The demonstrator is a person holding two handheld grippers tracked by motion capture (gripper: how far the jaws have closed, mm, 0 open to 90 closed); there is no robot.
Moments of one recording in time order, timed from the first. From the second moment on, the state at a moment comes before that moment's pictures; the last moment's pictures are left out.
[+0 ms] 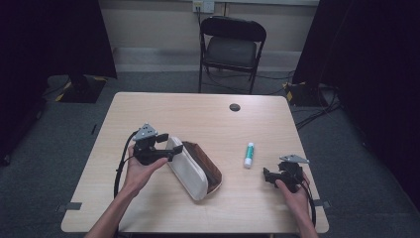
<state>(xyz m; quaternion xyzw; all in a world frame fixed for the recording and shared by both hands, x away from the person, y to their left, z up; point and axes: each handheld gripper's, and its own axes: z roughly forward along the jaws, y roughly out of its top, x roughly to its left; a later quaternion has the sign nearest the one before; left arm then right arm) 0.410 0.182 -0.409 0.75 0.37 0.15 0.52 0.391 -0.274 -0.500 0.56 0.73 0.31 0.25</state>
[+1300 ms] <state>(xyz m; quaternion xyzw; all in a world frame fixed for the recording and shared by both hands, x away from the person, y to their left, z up) 0.428 0.194 -0.422 0.75 0.40 0.15 0.50 0.390 -0.272 -0.500 0.55 0.73 0.32 0.25</state>
